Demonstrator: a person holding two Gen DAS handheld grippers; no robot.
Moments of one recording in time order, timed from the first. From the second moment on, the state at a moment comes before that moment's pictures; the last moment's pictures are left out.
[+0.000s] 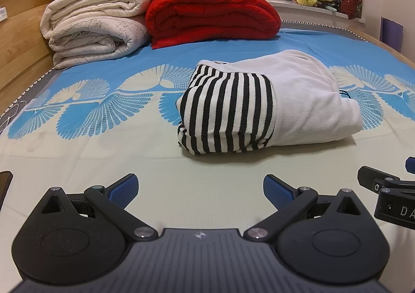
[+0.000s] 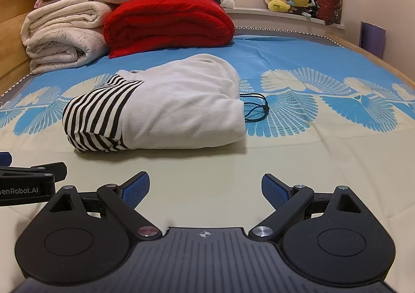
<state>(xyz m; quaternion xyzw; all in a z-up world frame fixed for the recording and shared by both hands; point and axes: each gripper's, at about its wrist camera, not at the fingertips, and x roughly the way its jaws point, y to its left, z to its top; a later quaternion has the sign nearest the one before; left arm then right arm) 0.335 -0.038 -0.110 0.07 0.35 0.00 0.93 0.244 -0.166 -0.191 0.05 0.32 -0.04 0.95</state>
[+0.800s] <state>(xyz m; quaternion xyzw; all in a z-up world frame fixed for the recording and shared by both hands) 0.334 -0.039 -0.111 0.06 0.36 -0.01 0.93 0.244 -0.166 -0.192 0.05 0.32 -0.03 0.95</state>
